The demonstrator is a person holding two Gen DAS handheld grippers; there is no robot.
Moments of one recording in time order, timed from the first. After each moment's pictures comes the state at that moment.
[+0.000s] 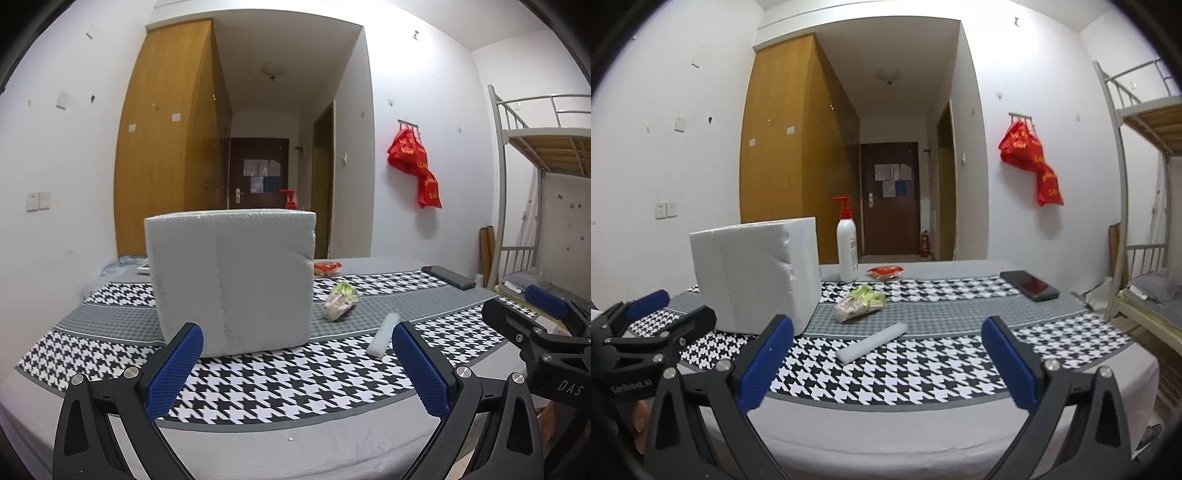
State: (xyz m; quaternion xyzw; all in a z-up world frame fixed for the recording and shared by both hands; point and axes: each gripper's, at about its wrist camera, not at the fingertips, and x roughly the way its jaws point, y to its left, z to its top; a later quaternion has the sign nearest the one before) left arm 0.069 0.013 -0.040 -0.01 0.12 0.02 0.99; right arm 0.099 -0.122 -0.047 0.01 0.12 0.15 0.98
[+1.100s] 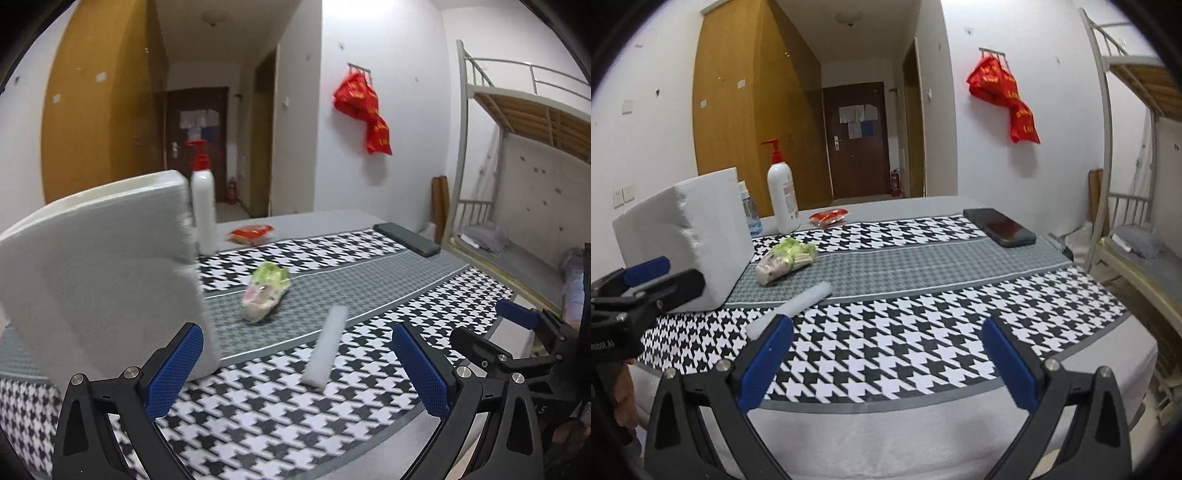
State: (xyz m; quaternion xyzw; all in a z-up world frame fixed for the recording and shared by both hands) left arm 0.179 -0.031 -0.030 0.01 0.24 -0.10 0.97; right arm 0.178 -0.169 -0.069 0.02 0.24 0.09 0.97
